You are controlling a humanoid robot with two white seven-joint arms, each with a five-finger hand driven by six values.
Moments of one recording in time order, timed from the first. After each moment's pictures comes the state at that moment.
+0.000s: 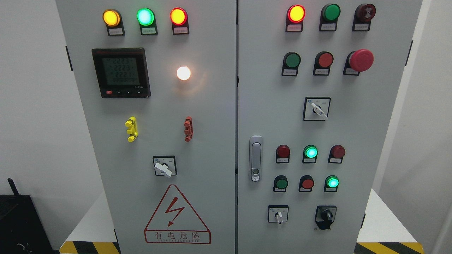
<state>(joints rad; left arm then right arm) 0.00 -0.10 0.00 0.00 0.00 -0.06 -0.01 0.17 0.01 -0.36 -0.12 0.28 -0.09 0.24</state>
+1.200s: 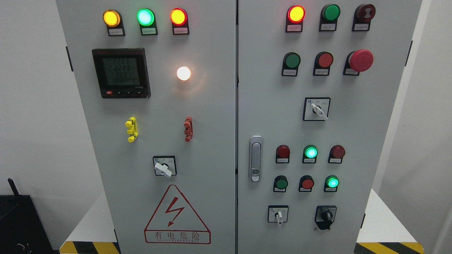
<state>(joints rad) 0.00 -0.10 0.00 0.00 0.00 -0.06 -0.01 0.39 0.06 -0.19 -0.92 0.04 -0.17 0.42</state>
